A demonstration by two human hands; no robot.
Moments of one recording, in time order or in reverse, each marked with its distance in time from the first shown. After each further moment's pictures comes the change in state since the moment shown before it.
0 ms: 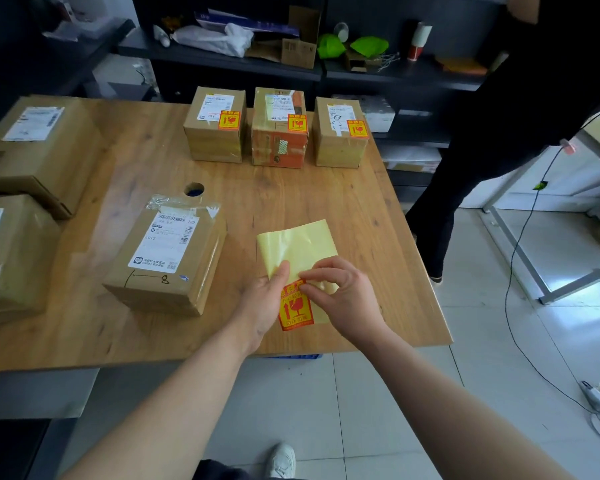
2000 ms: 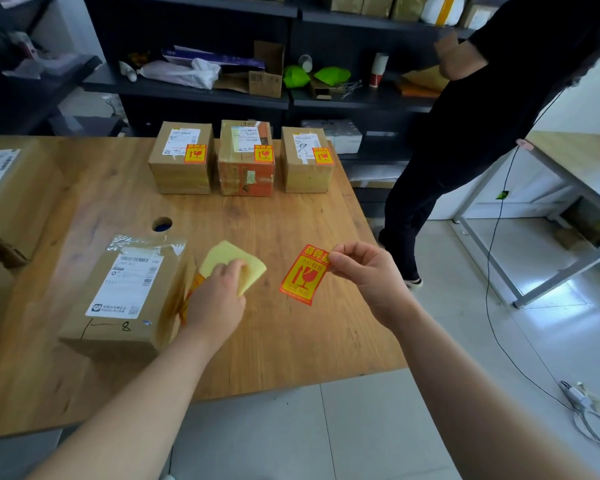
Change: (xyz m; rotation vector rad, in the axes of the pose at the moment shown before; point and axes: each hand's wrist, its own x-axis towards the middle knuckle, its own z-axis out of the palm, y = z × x) left_hand 0.061 0.017 -0.022 1.230 0.292 0.526; right_hand 0.046 0.000 -0.091 0.533 -0.016 0.301
